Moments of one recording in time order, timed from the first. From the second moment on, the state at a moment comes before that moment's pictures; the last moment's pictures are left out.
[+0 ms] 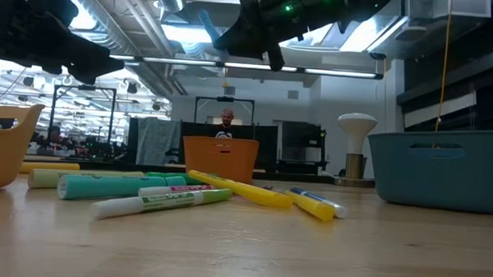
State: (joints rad) left arm 0.03 0.01 0.06 -0.12 -0.03 0.00; right arm -0.08 1.66 1.17 0.28 0.22 0.18
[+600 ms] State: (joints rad) left arm 0.03 0.01 0.06 -0.12 -0.03 0.00; right arm -0.08 1.66 1.17 0.24 0.62 0.33
